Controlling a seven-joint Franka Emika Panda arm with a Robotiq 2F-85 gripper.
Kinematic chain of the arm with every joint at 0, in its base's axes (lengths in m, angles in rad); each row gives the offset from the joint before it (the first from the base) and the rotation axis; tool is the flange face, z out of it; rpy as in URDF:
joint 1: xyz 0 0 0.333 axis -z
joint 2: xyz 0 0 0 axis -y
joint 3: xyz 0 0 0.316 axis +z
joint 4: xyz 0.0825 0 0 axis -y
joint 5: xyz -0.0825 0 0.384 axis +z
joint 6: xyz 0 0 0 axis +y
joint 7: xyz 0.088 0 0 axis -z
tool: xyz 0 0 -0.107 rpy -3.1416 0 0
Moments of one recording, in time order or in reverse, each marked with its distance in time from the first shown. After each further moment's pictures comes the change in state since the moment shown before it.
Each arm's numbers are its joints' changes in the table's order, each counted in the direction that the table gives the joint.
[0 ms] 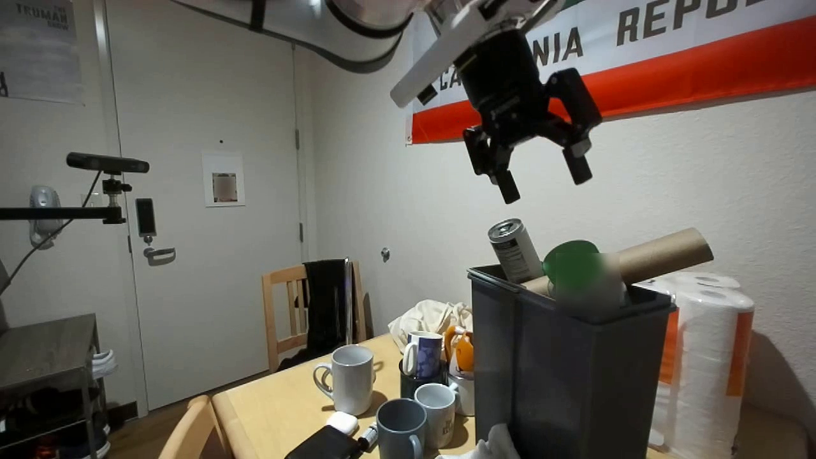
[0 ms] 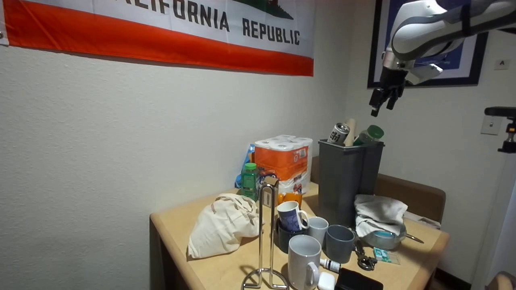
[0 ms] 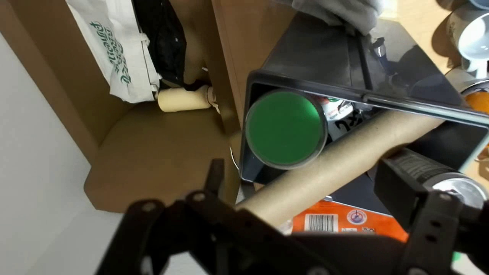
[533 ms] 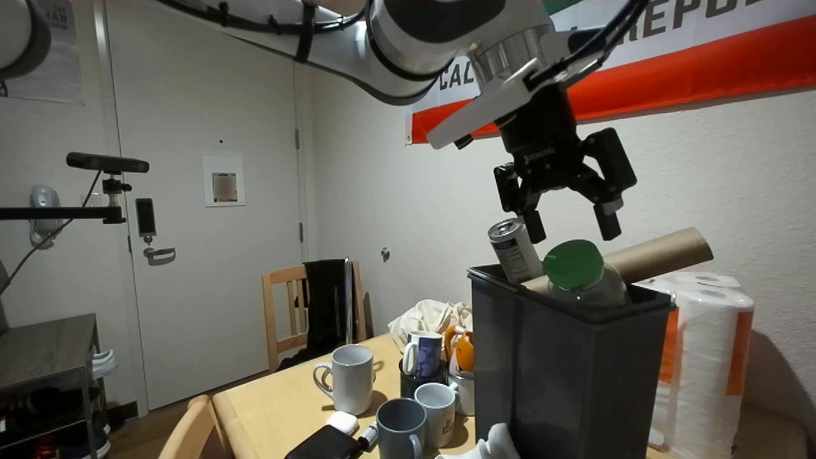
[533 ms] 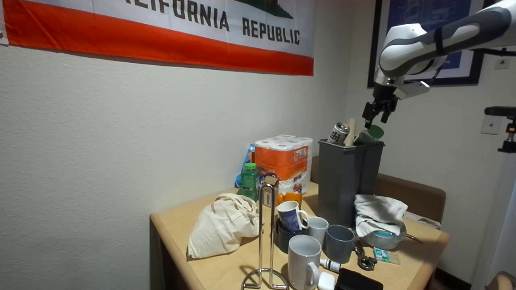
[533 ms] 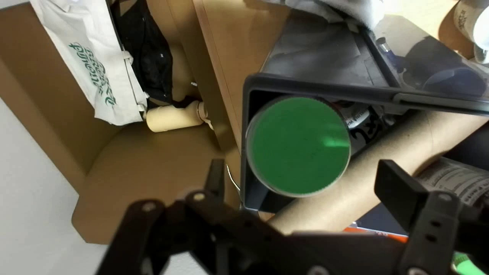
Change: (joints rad) arm 0.043 -0.131 -0.002 0.056 0.076 -0.025 0.011
